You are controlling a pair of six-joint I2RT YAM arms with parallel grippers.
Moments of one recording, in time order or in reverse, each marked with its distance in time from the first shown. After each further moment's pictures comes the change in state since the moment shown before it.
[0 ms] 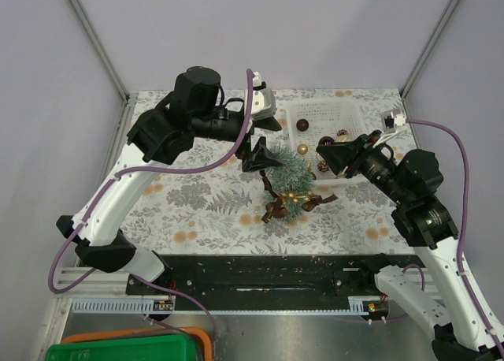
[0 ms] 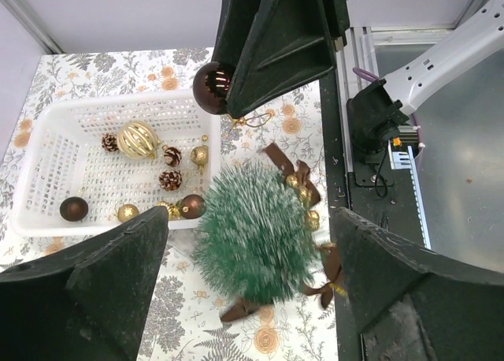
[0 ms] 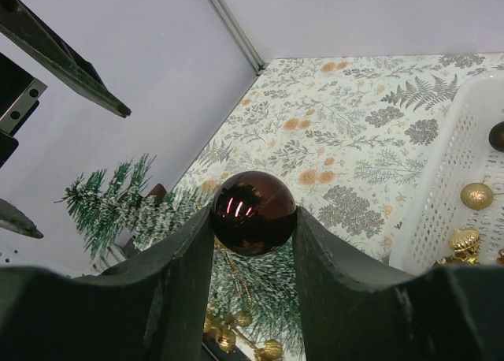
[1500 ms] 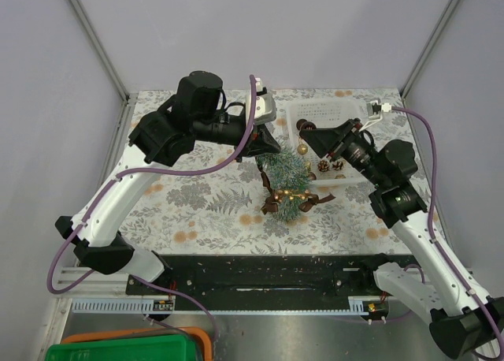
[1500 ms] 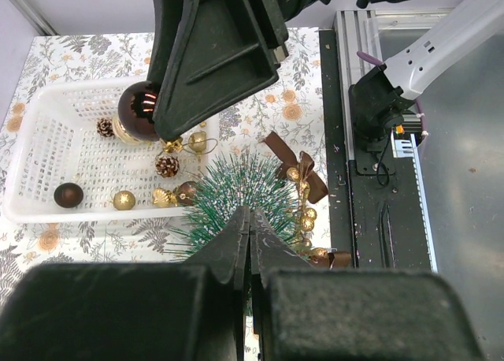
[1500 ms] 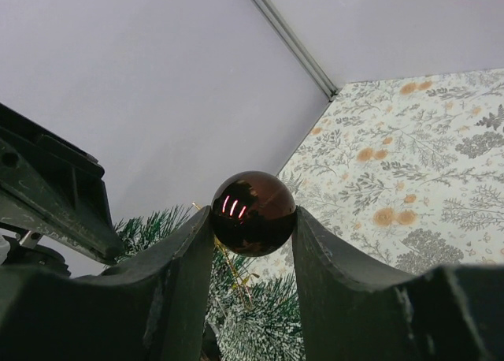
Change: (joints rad) left arm 0.001 -0.018 -0.053 -0.008 -0.013 0.016; right arm 0.000 0.143 -0.137 0.460 -0.084 0.255
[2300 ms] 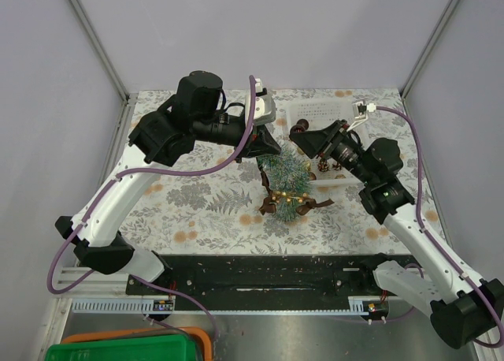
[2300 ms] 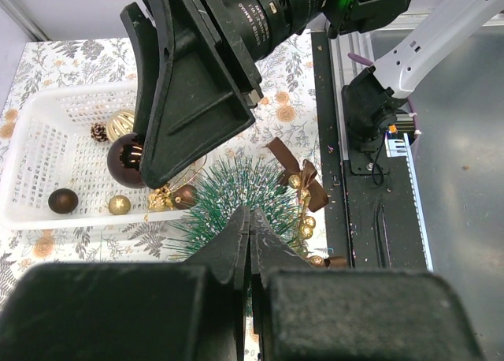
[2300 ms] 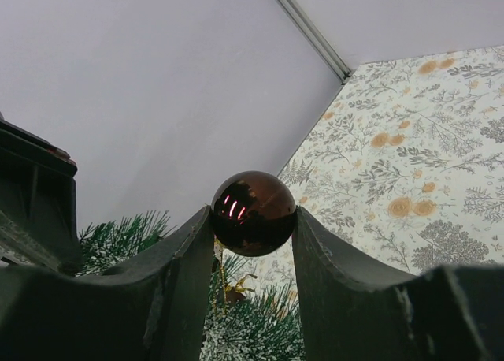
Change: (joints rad) left arm 0.000 0.001 0.003 -0.003 0.026 0.006; right arm 0.052 0.082 -0.044 0.107 0.001 0.043
